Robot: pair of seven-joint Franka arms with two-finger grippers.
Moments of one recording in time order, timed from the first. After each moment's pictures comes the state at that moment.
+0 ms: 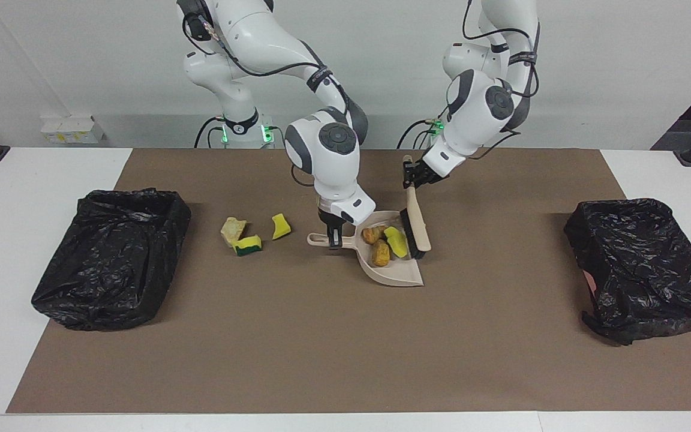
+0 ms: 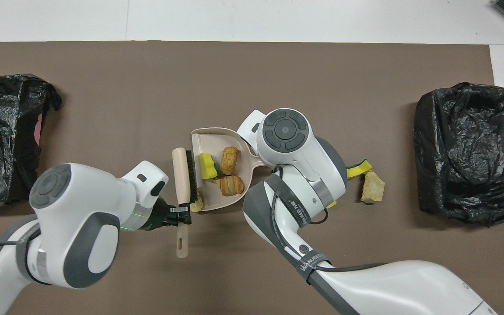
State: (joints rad) left arm -0.39 -0.14 -0.01 -2.30 -0.46 2.03 -0.30; right arm 0.42 0.41 0.13 -1.67 -0.13 2.09 -1.05
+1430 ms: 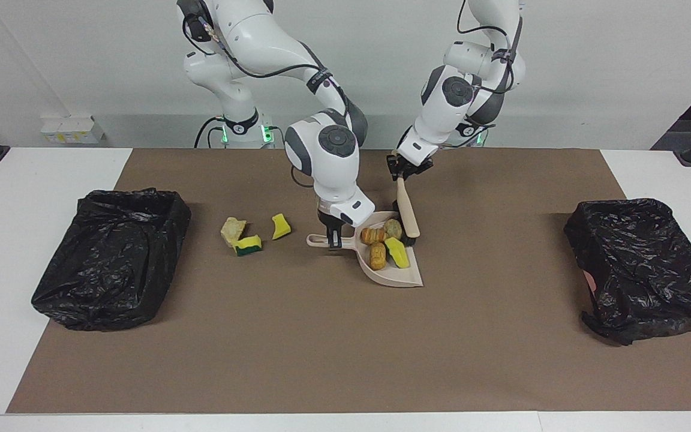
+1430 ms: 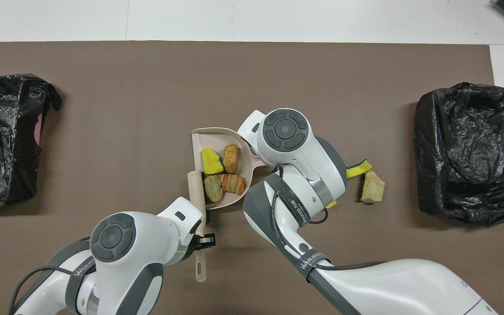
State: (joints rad) left arm -0.58 -0.19 -0.04 -2.45 -0.36 2.19 -0.47; right arm 0.42 0.42 0.13 -1.67 -0.12 2.09 -1.05
